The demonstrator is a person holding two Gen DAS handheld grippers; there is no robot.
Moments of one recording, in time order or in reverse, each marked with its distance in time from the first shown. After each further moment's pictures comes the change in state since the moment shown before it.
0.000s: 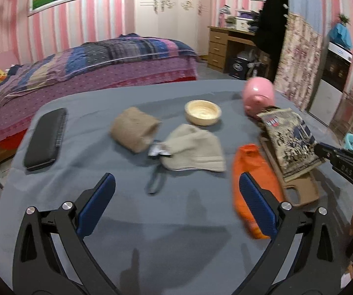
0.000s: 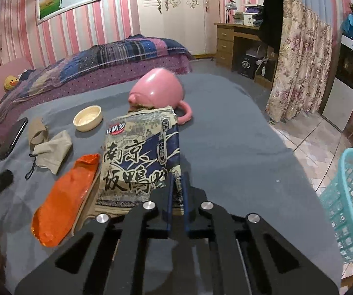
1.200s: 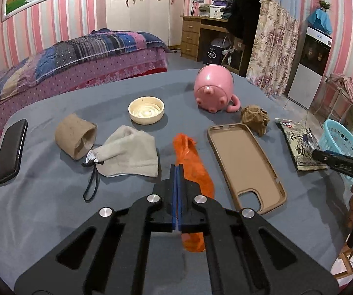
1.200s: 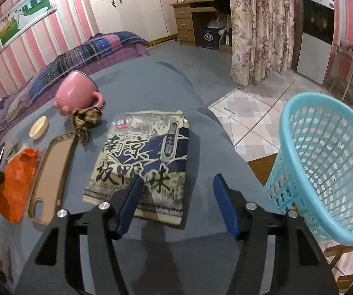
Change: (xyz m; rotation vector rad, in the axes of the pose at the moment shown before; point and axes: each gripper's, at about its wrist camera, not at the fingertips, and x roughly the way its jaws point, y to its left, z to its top) left arm 0.011 -0.057 0.013 0.070 0.058 -0.109; right arm 0.001 -0.122 -0.025 0.226 0.128 -0.068
